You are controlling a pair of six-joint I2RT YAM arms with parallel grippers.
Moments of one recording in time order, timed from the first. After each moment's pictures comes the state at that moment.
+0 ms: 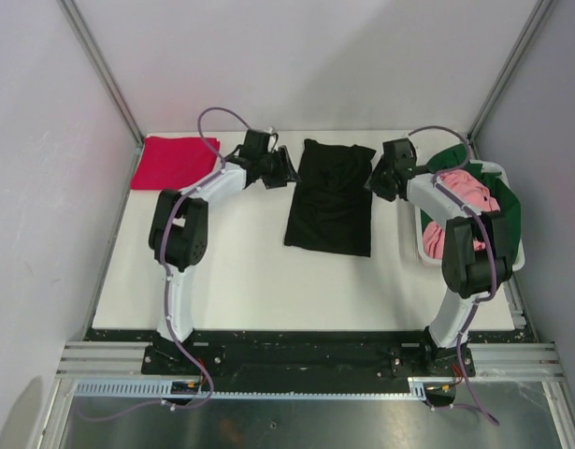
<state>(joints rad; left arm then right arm) -0.39 2.17 1.71 -0.29 0.27 -0.60 0.21 1.82 1.35 -0.37 0.08 0.70</state>
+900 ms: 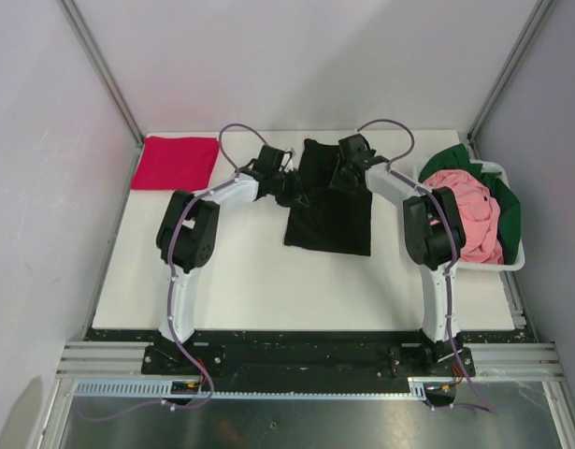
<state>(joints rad) -0.46 2.15 1.59 -0.29 0.40 -0.59 0.38 2.14 1.65 -0.38 0.04 0.64</state>
